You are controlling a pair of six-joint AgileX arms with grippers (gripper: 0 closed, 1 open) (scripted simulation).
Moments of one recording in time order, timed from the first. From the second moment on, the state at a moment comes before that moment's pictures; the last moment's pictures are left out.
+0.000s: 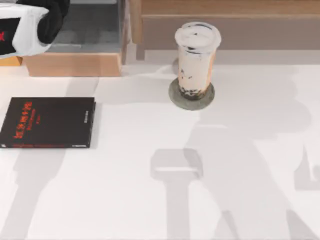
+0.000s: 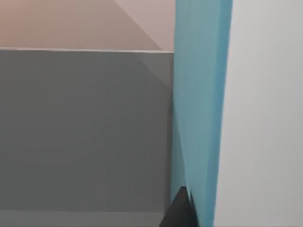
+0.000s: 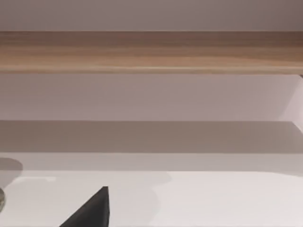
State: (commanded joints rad) left arm -0.26 2.03 1.42 0.60 -0.22 -0.01; right arm 0.00 0.00 0.00 0.00 0.00 0.00
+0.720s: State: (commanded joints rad) left arm -0.21 1.92 1.37 0.60 -0.20 0.06; right arm 0.00 0.00 0.00 0.00 0.00 0.00
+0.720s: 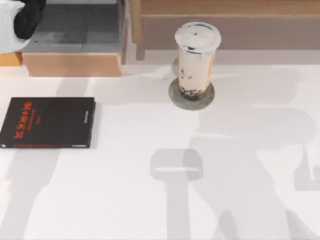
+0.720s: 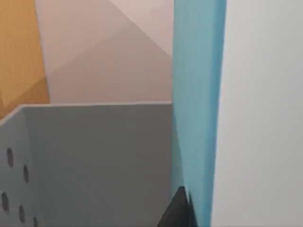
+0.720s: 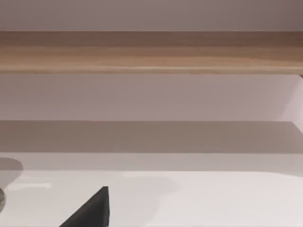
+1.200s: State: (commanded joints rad) left arm -0.27 1.98 1.40 0.58 -0.22 -0.01; right arm 0.00 0.00 0.00 0.00 0.00 0.00
